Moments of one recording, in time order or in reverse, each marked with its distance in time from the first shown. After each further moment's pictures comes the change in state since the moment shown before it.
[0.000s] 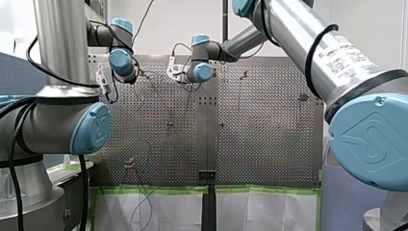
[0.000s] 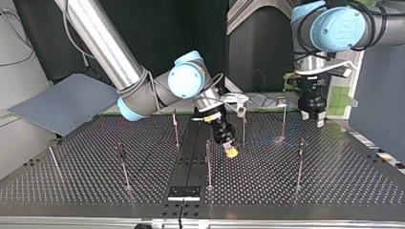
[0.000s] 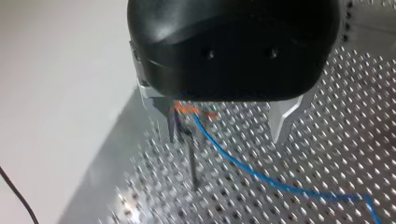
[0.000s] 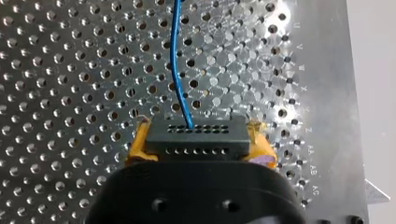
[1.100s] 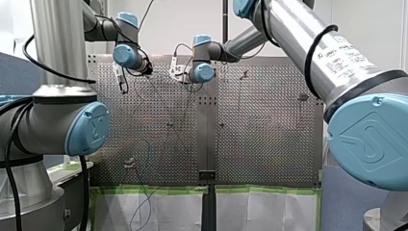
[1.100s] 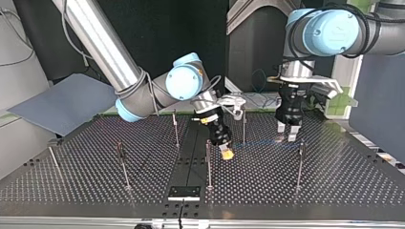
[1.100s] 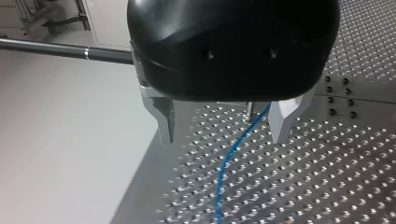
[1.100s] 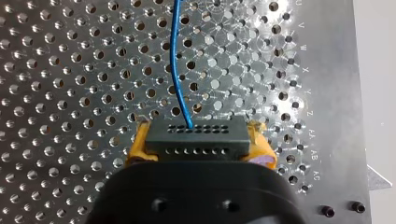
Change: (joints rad) left arm -0.065 -0.038 0.072 0.051 0.190 0.121; right arm -0.010 0.001 0.000 -0.004 0.016 0.000
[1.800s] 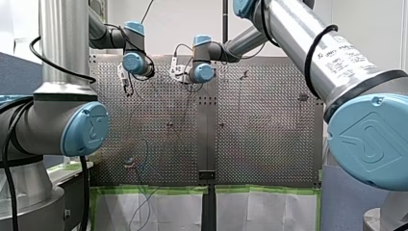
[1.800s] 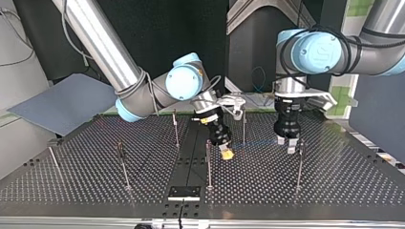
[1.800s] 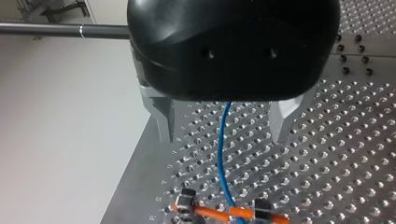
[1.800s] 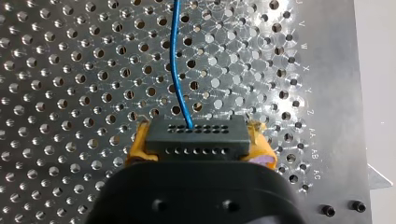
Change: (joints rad) left arm -0.033 -0.105 0.066 0.095 -0.103 0.027; right arm 0.000 0.000 0.001 -0.001 0.000 0.000
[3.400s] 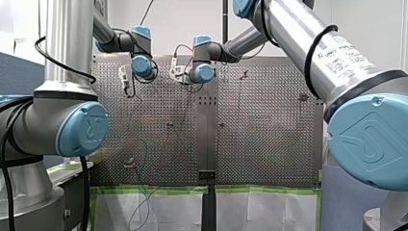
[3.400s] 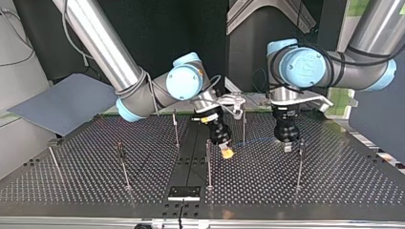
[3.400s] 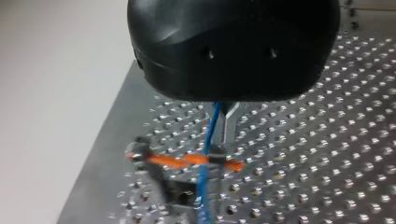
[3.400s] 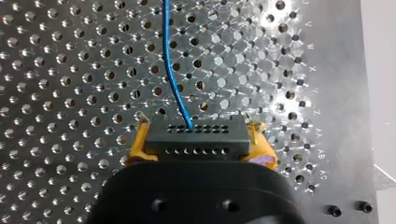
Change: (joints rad) left arm -0.043 -0.085 0.063 -0.032 -0.167 0.038; right arm 0.000 0.001 0.005 0.007 -0.002 0.000
